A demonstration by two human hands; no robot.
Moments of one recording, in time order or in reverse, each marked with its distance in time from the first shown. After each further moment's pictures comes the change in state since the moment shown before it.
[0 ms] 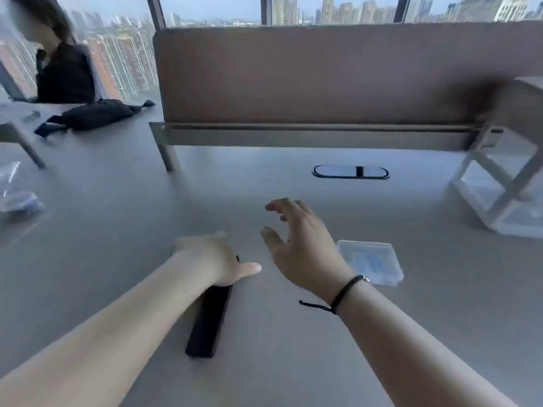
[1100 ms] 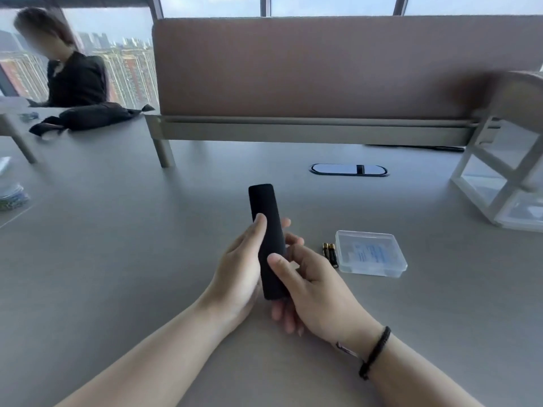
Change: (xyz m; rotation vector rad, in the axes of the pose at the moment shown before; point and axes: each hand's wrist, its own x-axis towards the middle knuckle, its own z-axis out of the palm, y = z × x) left_hand -0.034 0.053 0.053 -2.074 -0.063 0.495; right_hand -0.067 0.030 0.016 0.549 -0.216 0.131
